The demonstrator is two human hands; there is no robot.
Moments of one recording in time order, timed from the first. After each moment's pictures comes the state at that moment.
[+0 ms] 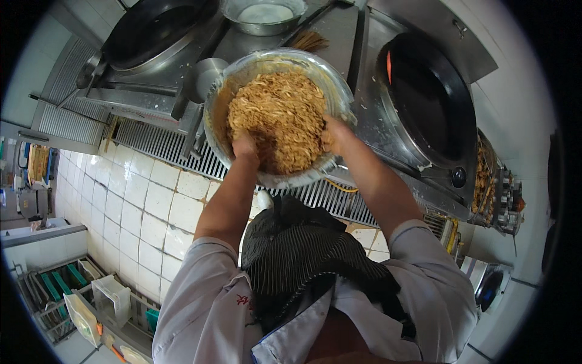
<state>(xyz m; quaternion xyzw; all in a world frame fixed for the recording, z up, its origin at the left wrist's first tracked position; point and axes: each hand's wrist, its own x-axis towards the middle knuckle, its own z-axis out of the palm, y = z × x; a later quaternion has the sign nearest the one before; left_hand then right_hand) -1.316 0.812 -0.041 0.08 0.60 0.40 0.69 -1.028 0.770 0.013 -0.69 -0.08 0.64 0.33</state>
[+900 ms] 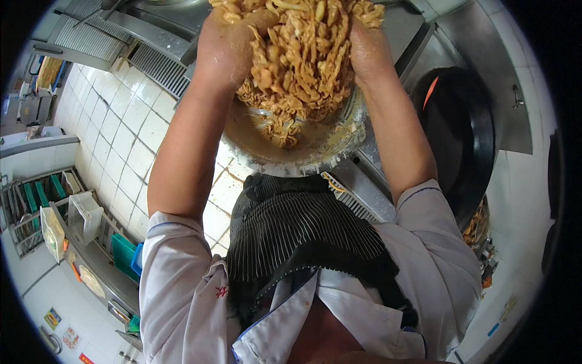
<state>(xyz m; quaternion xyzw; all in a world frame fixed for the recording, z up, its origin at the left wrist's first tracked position) -1.287 0.857 0.236 0.48 0.50 0.54 0.48 -1.067 0.909 0.195 -0.38 -0.54 0.51 0.55</state>
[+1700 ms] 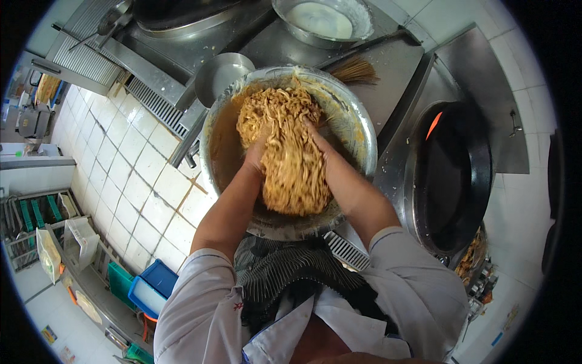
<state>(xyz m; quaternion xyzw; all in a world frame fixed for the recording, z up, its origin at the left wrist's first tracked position) -1.280 0.895 -0.062 0.13 0.56 0.41 0.70 -1.066 0.969 -0.056 -0.66 -0.32 0.65 0.18</state>
